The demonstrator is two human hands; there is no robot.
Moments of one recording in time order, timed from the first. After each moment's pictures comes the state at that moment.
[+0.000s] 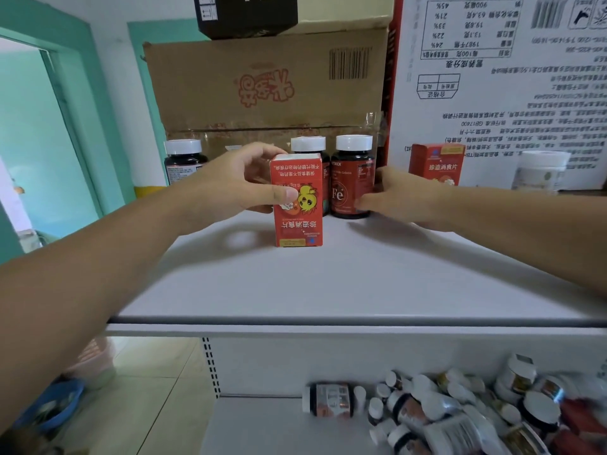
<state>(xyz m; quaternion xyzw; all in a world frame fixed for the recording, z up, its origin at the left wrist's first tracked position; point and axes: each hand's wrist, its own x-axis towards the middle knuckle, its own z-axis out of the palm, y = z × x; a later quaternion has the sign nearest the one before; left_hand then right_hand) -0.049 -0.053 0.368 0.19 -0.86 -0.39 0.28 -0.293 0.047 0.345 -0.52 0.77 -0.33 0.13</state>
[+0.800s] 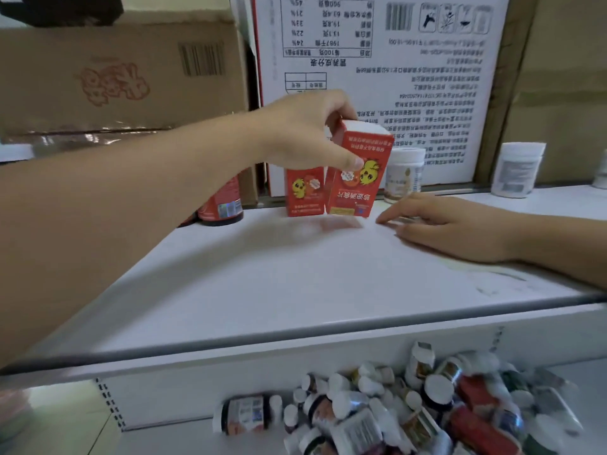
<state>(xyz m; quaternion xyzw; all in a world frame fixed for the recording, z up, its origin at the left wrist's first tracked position) -0.260 0.066 0.425 0.12 -0.97 -0.09 0.21 -0.413 0.235 0.337 -0.60 0.79 -0.14 -0.01</state>
